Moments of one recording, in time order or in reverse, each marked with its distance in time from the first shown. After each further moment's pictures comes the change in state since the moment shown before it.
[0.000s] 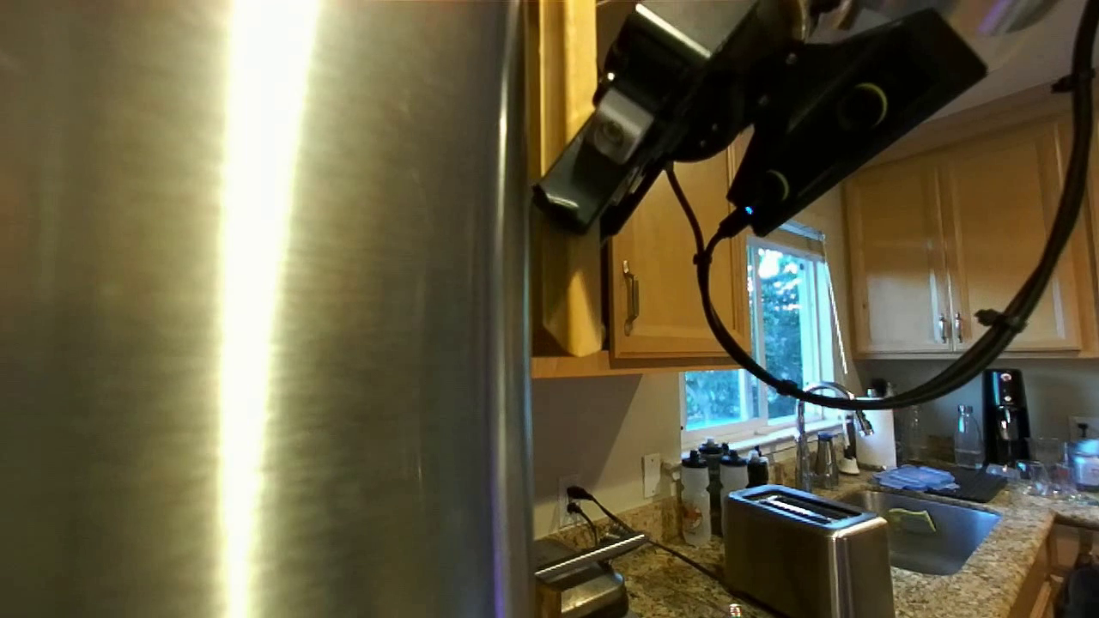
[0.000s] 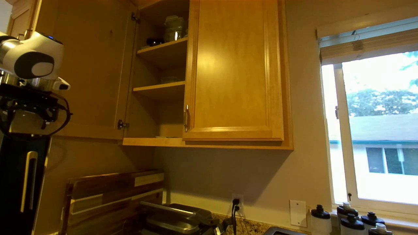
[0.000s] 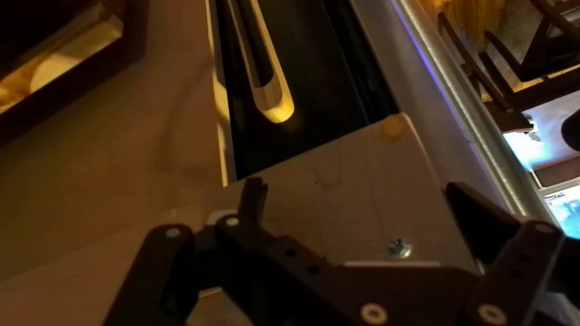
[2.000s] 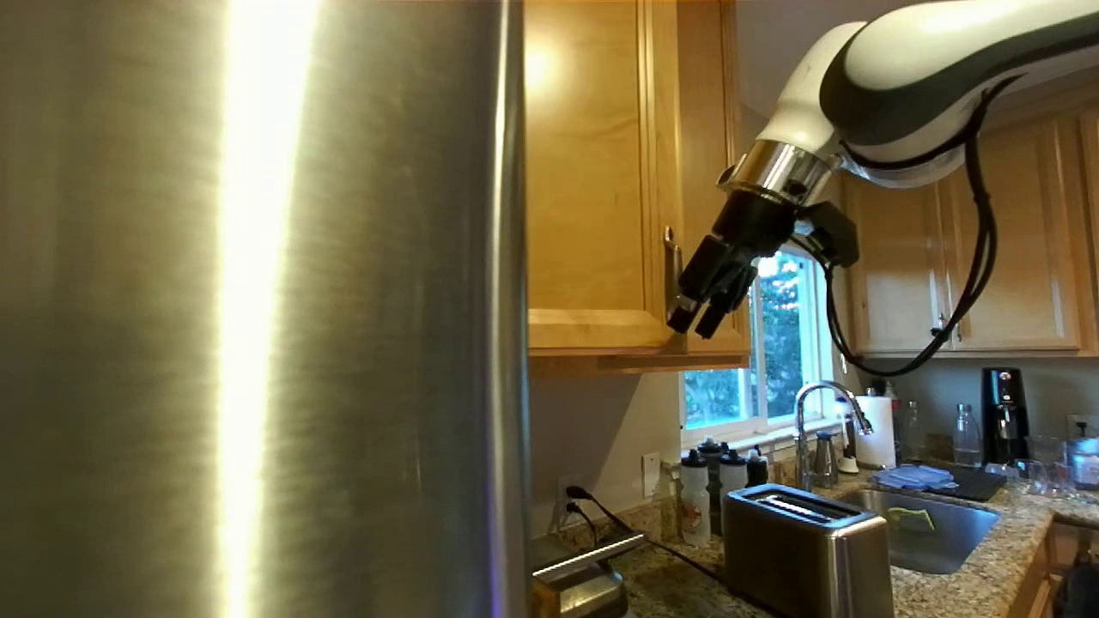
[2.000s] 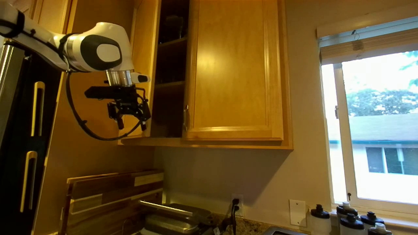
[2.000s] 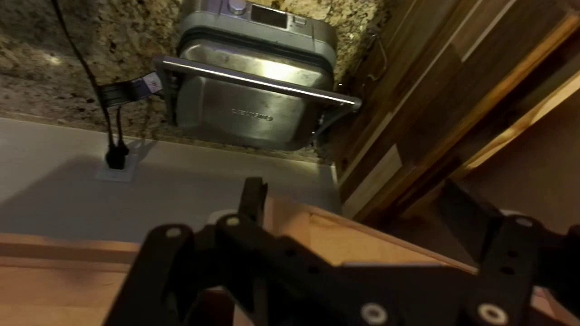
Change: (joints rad) arm -0.455 -0.179 -0.234 -0.133 -0.367 -0.083 0.194
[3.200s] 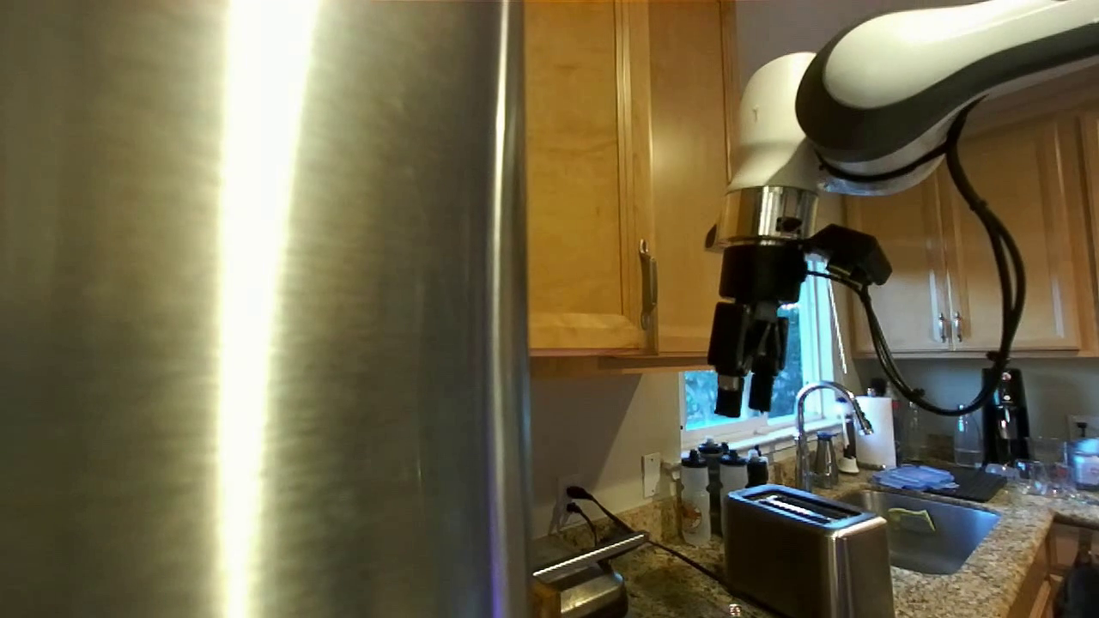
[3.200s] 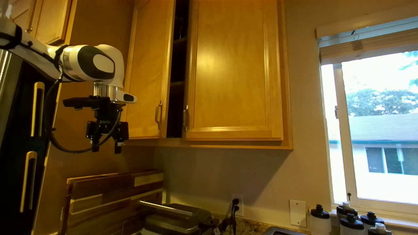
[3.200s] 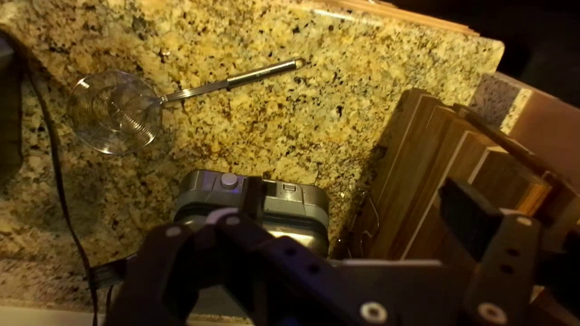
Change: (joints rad) arm 0.026 0.057 0.072 0.007 -0.043 -0.352 0.200
